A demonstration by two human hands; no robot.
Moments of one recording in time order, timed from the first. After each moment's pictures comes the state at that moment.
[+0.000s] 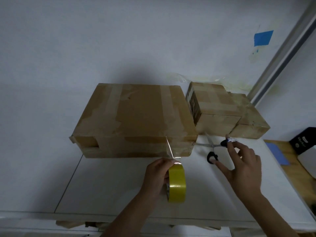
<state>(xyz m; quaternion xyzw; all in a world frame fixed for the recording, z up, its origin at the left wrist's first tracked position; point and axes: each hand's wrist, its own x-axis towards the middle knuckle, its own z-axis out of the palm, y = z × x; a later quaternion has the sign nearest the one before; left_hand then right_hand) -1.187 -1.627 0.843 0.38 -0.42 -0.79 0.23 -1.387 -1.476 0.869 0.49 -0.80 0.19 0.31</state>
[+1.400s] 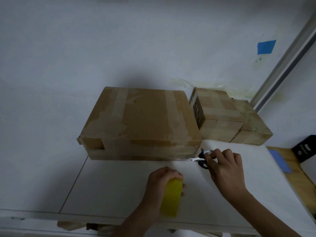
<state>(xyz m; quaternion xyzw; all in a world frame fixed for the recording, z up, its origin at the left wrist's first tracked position) -1.154 -1.607 0.874 0.33 -0.46 -0.80 0.20 -1.360 -1.511 0.871 0.57 -0.75 0.09 0.32</state>
